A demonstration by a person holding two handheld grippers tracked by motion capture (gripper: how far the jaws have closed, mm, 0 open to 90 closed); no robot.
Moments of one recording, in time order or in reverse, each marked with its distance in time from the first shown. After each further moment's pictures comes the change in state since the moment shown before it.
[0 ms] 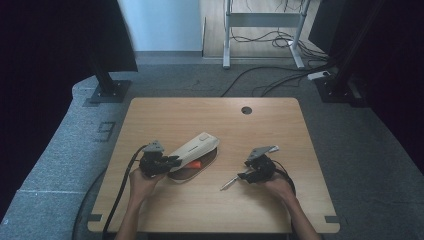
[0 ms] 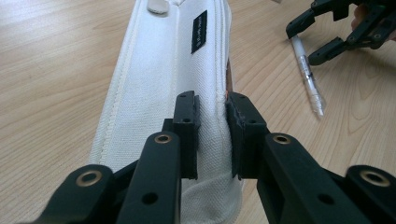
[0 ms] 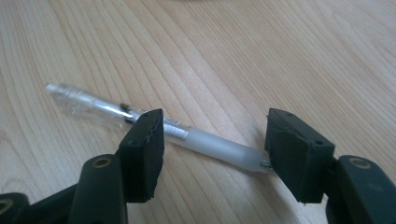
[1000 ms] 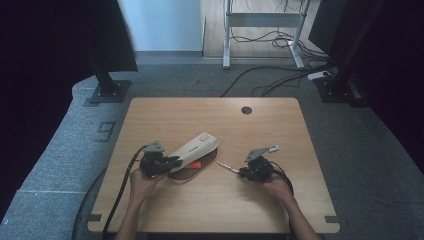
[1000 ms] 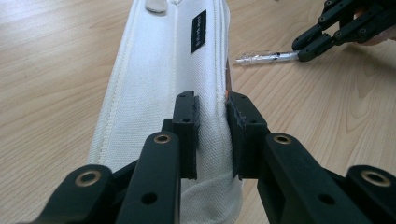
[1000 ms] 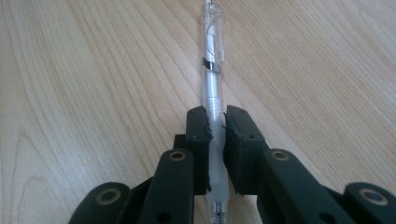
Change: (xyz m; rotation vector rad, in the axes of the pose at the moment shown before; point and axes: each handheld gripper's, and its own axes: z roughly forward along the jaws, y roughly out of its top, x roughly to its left) left arm -0.001 0.000 0.001 0.004 -0.003 0.004; right arm 0.010 0.004 0.001 0.032 0.013 -0.005
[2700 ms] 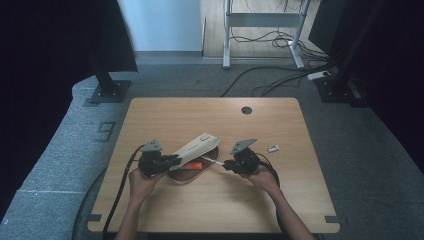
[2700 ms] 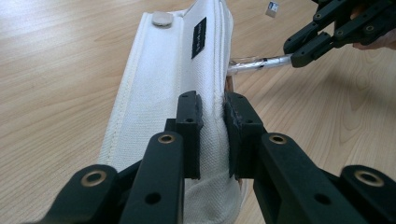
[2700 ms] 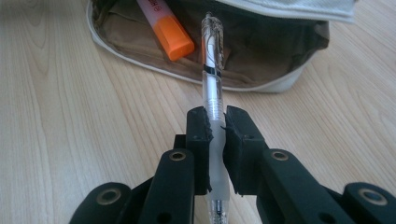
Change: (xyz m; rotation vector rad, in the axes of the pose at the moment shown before) left arm 0.000 0.001 -0.006 -0.047 -0.004 -0.014; right arm 0.017 0.056 0.005 -0.079 0.058 -0.037
